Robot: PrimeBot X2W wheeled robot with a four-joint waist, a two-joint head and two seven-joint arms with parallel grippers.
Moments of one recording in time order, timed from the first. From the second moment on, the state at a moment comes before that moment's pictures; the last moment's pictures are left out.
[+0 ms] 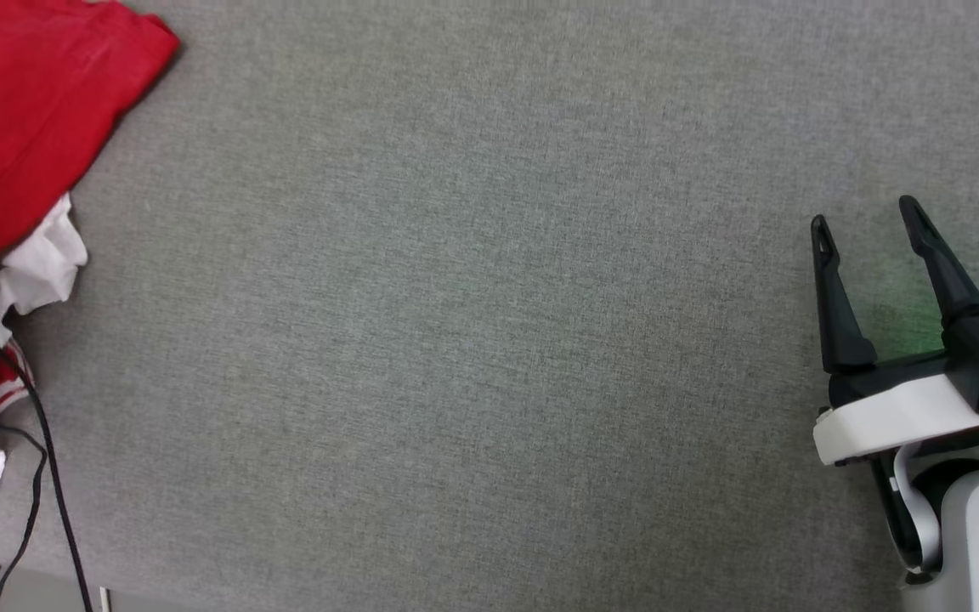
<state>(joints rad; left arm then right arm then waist) -0.79 0.62 -0.19 0.97 -0.88 -0.13 0.24 -0.23 -0.05 -0.03 -0.15 -0.08 0.13 -0.01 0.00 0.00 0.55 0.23</state>
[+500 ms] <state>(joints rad) -0.84 0.59 -0.28 0.91 -0.77 -0.13 -0.13 -0.16 -0.05 -0.08 -0.07 0.01 0.13 -0.07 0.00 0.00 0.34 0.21</state>
